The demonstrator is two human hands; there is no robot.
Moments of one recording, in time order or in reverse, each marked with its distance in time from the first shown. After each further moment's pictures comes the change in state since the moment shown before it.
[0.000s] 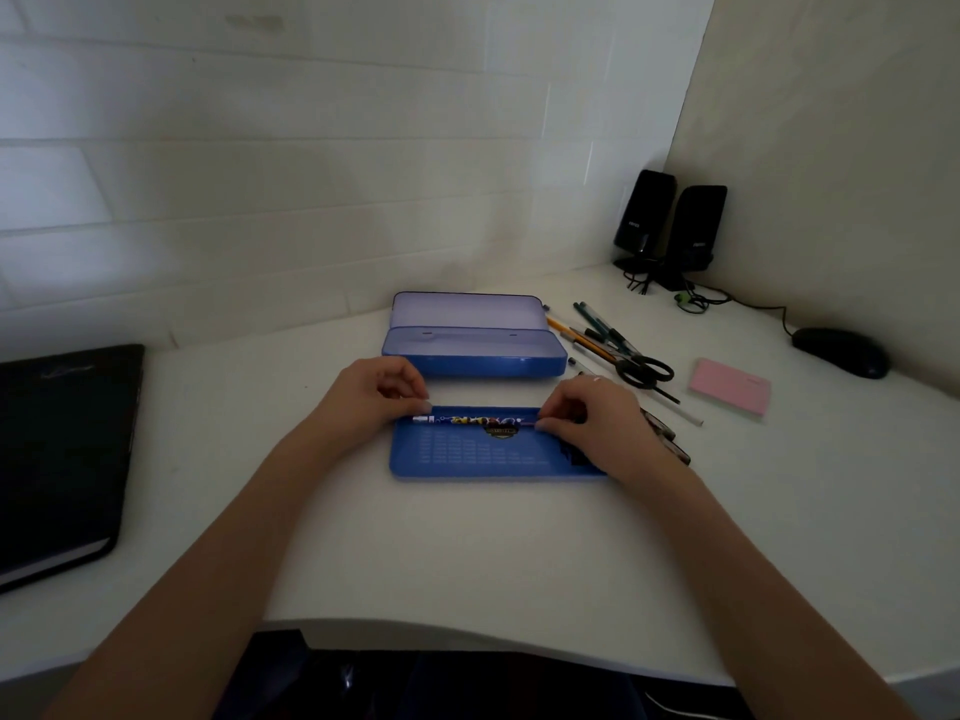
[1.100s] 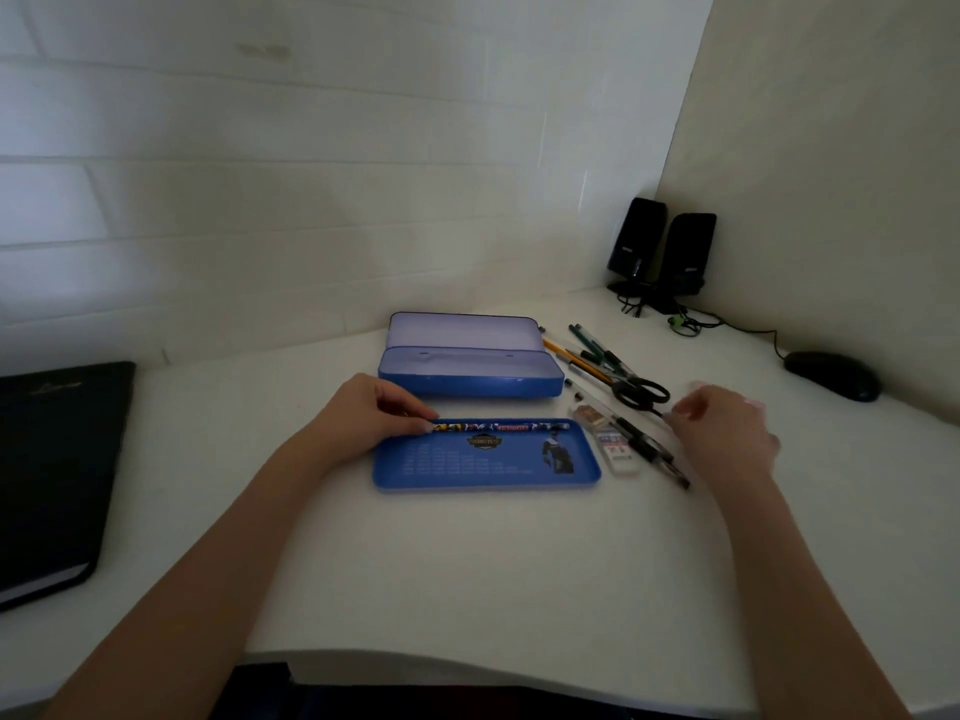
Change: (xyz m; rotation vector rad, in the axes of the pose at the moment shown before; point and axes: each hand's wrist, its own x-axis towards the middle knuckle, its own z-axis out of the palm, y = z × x) left_hand 0.007 0.001 -0.002 -0.011 -0.071 -0.050; right_hand -0.009 0.060 -0.047 -0.160 0.403 0.607
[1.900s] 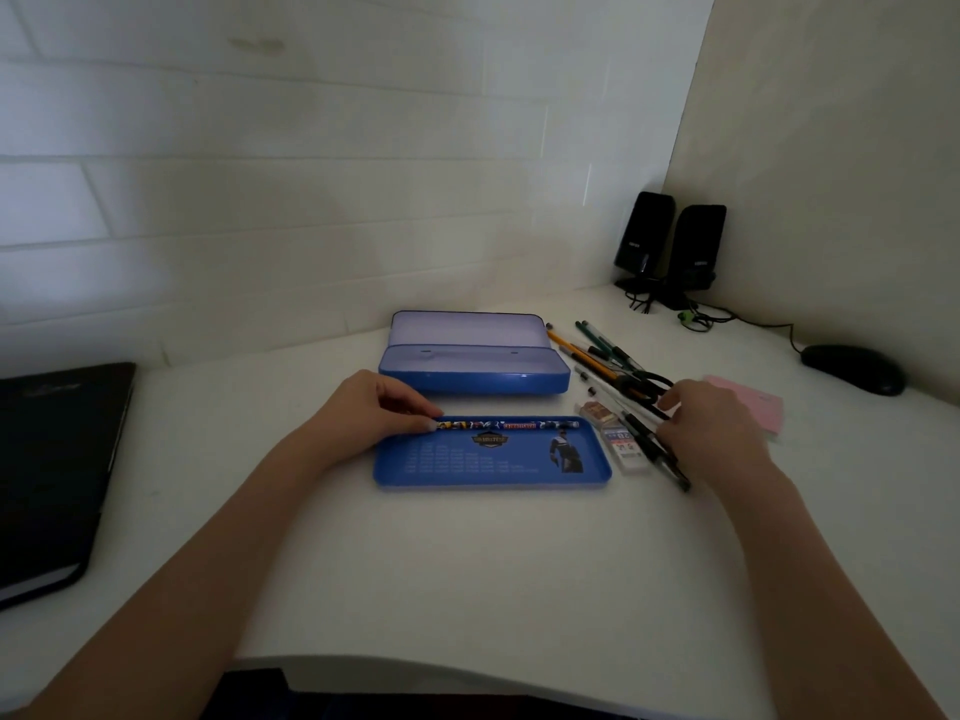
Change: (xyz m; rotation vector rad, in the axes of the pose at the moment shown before) left_hand 0.000 0.002 0.001 0.037 -0.008 0.019; right_hand -0.002 -0.008 0.009 -0.119 -0.113 -0.216
